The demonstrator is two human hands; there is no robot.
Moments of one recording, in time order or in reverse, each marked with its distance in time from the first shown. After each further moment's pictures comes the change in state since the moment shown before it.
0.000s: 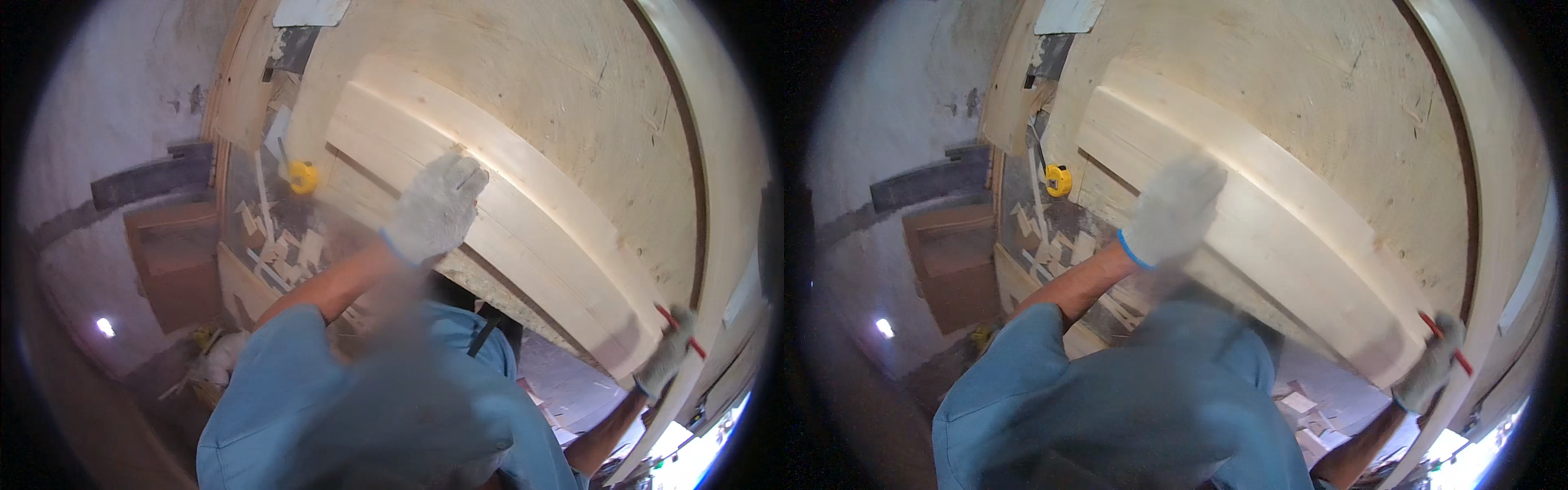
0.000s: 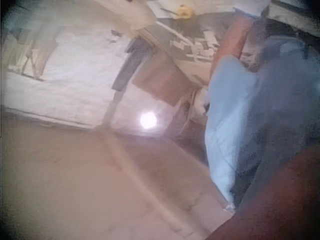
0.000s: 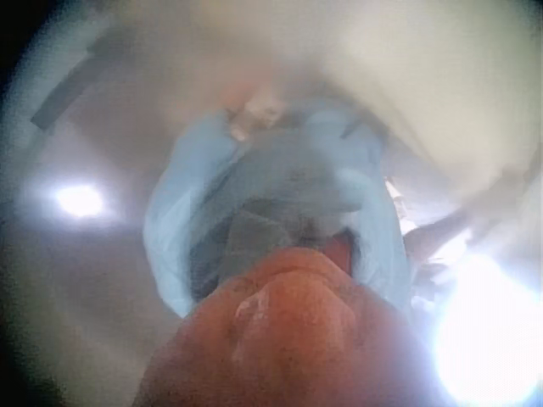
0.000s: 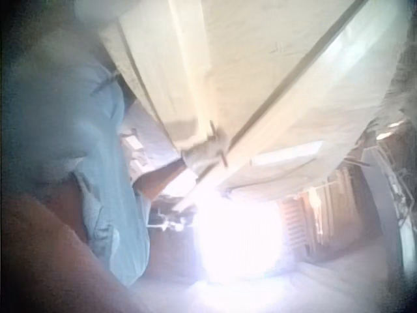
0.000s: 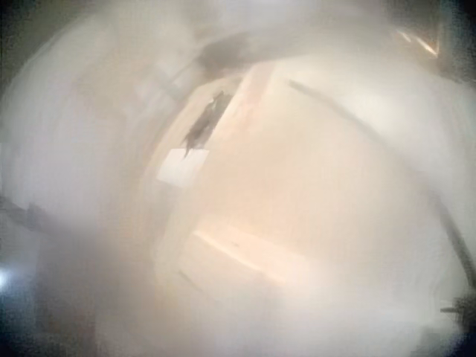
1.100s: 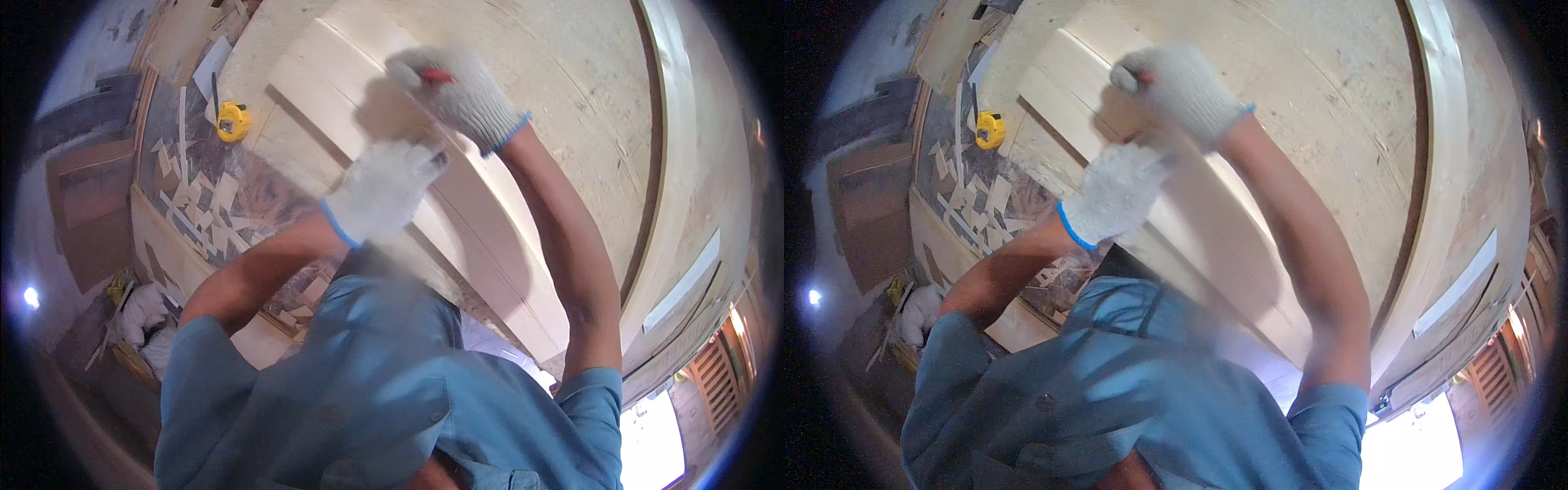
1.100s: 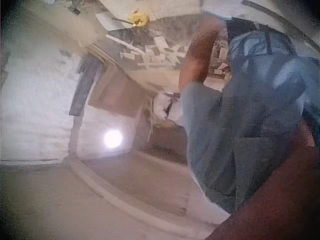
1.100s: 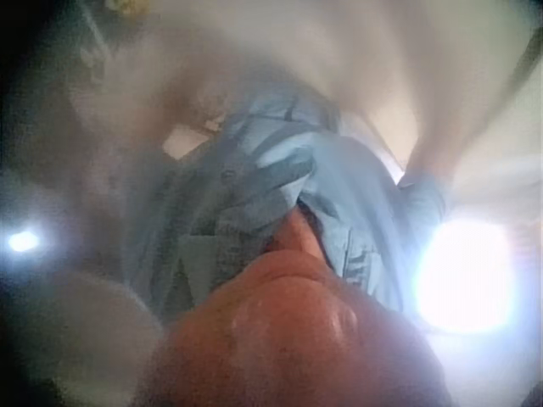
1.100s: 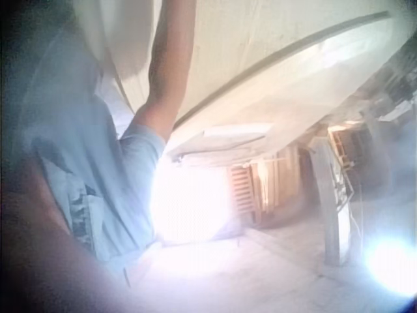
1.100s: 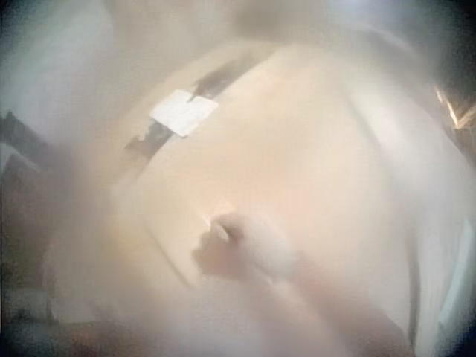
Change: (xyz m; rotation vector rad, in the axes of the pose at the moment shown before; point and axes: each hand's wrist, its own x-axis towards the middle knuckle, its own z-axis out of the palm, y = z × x) left_hand -0.017 -0.009 0.014 -0.042 -0.151 -0.129; right_hand -0.042 -0.278 0.400 -0.158 -1.149 -1.164
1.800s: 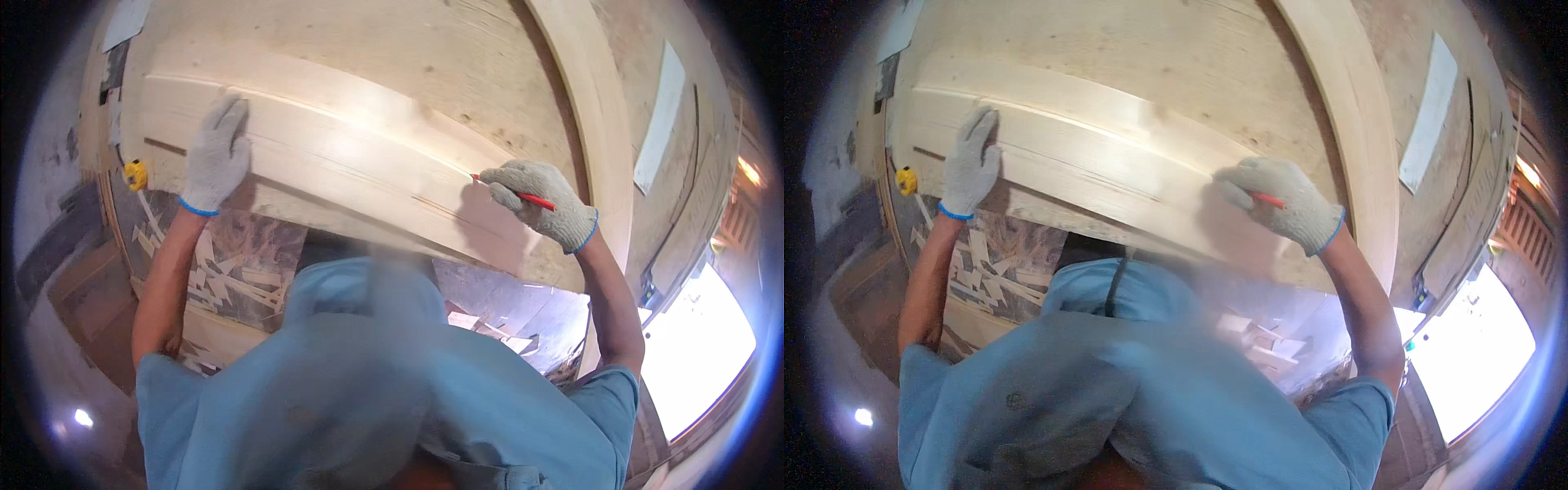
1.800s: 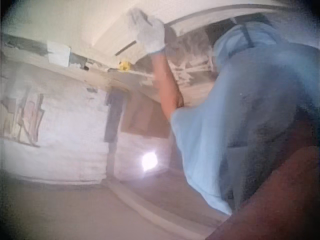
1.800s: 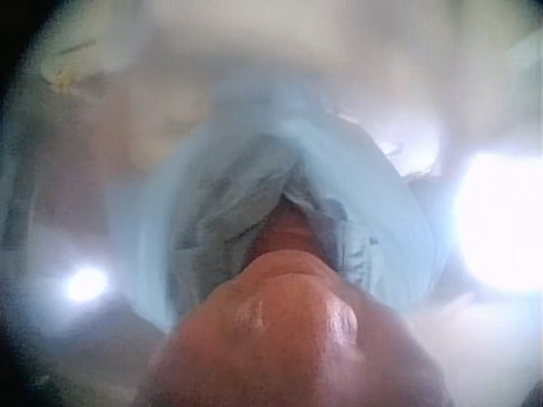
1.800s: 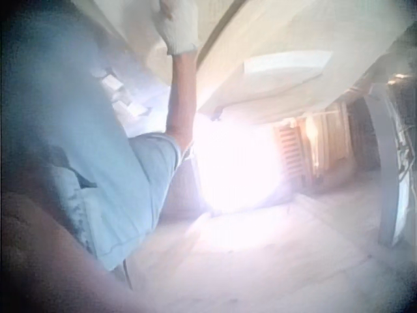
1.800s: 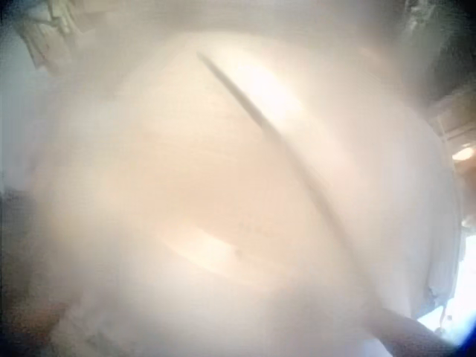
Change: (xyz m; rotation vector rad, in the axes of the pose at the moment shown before) left_hand 0.004 0.023 0.015 0.072 0.140 -0.058; right_hand -0.437 -0.016 -0.107 -0.151 -0.048 0.350
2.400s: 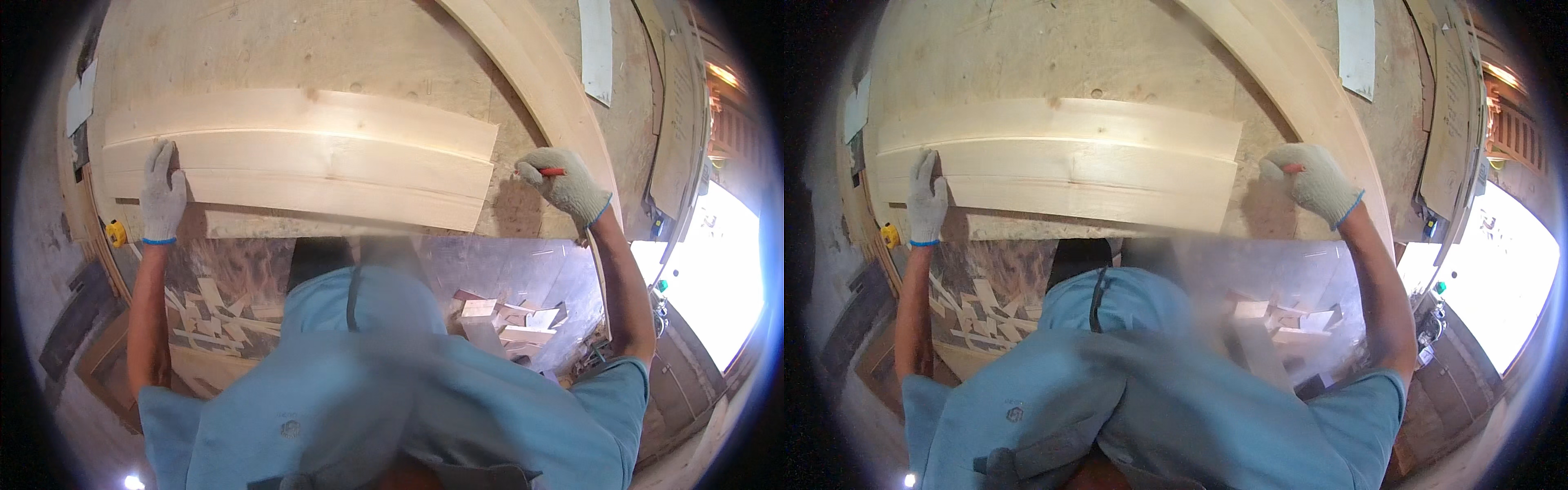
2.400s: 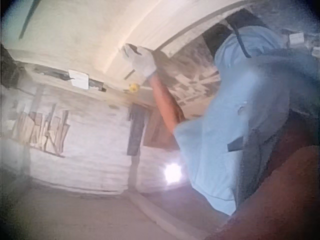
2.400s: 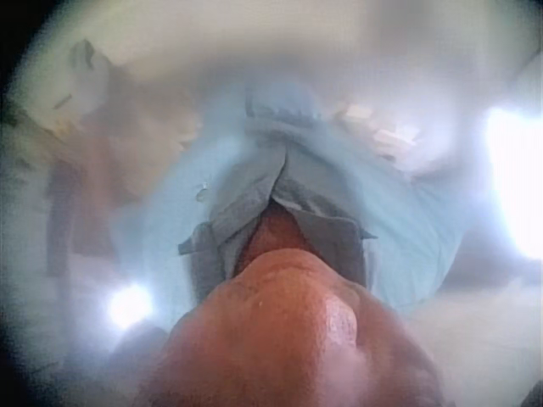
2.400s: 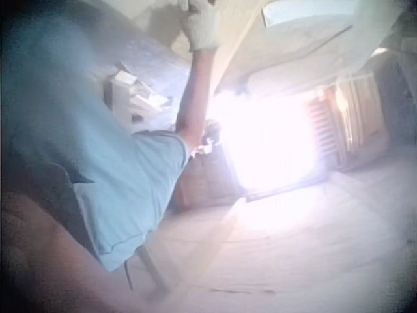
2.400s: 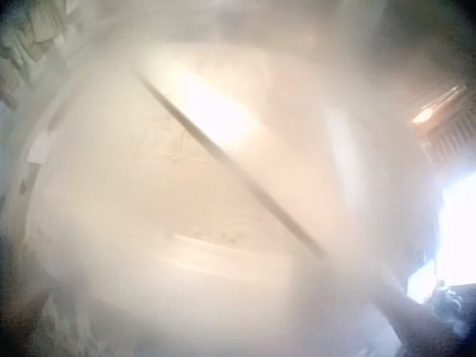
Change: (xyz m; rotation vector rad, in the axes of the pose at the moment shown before) left_hand -0.002 -0.009 0.015 0.101 0.016 0.036; right_hand -0.189 0.075 0.014 0.107 0.126 0.558
